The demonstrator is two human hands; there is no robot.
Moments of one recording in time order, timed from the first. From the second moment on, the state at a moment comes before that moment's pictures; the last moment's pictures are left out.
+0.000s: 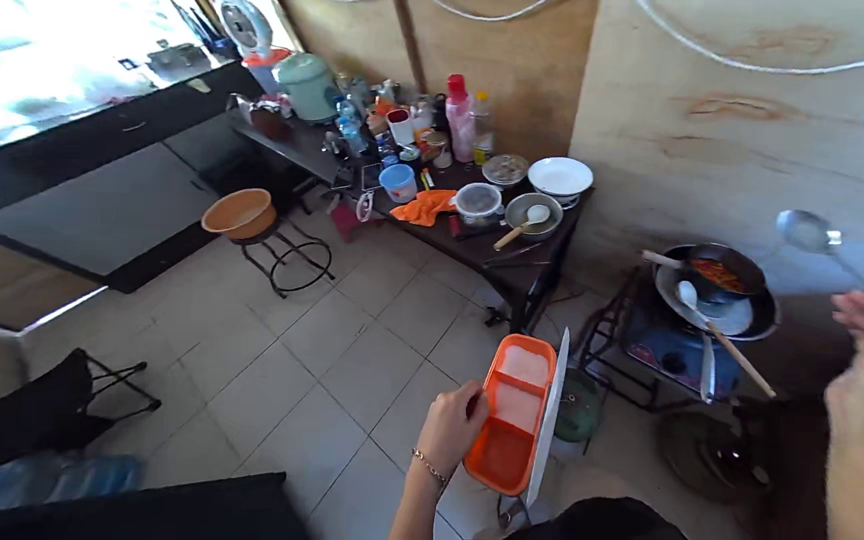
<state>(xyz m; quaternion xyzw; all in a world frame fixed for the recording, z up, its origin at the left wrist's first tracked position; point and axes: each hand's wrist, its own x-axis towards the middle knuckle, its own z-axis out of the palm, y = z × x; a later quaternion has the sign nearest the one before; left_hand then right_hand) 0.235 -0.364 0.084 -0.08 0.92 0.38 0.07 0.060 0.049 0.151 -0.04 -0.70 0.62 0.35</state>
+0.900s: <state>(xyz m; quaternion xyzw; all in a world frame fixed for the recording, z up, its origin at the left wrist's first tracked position) -0.103 -0.643 0.072 -0.21 0.87 0.45 -0.01 -0.181 -0.265 0.135 -0.01 -0.63 0.76 0.19</state>
